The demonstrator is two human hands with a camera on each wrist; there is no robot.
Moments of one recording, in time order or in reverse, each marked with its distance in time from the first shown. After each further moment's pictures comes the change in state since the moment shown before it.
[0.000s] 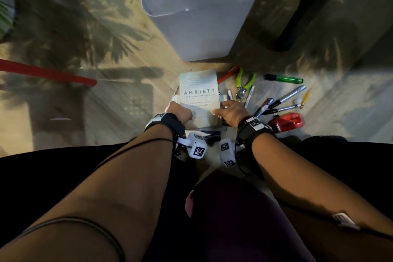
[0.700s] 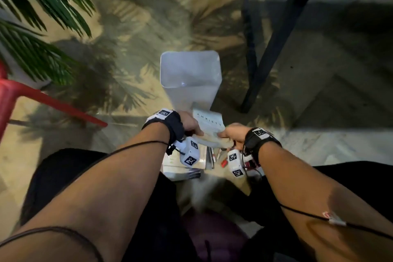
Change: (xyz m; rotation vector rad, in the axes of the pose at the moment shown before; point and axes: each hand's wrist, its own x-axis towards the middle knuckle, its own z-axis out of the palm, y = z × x) left_hand -0.183 0.118 -0.078 0.129 -0.229 0.253; right_hand -0.157 -0.103 -0.127 0.025 -0.132 0.028
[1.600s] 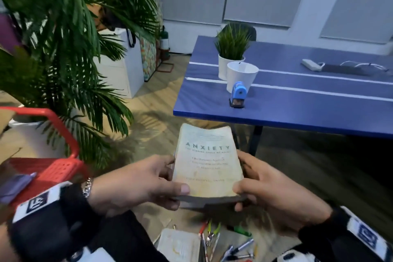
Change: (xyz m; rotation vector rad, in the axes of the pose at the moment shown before) left_hand -0.426 -0.009 -0.026 -0.331 -0.005 0.829; right_hand -0.442 -0.075 -0.002 -0.075 -0.204 -0.895
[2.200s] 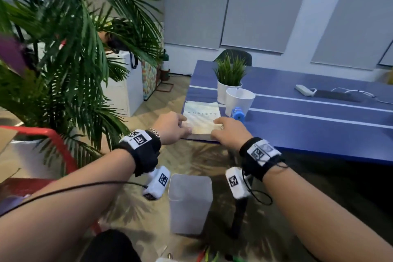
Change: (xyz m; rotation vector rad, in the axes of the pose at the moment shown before) left_hand 0.149 0.062 -0.098 0.957 0.684 0.093; right_hand 0.174 -0.071 -0.053 -0.845 0.512 0.037
